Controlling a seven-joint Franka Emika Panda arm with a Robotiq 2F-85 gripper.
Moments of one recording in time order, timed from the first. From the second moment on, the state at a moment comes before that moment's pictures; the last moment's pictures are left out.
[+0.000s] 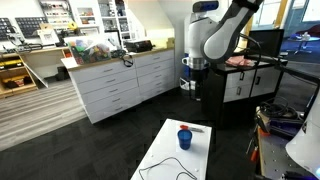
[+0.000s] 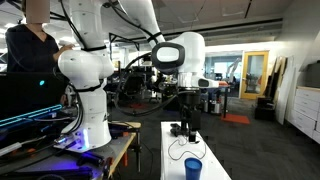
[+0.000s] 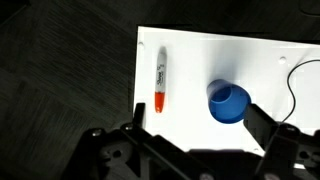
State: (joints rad) arm -0.08 -0.06 -0.15 -2.67 -0.19 2.63 -0.27
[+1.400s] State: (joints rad) arm -0.08 0.46 -0.11 -2.26 -0.18 2.63 -0.25
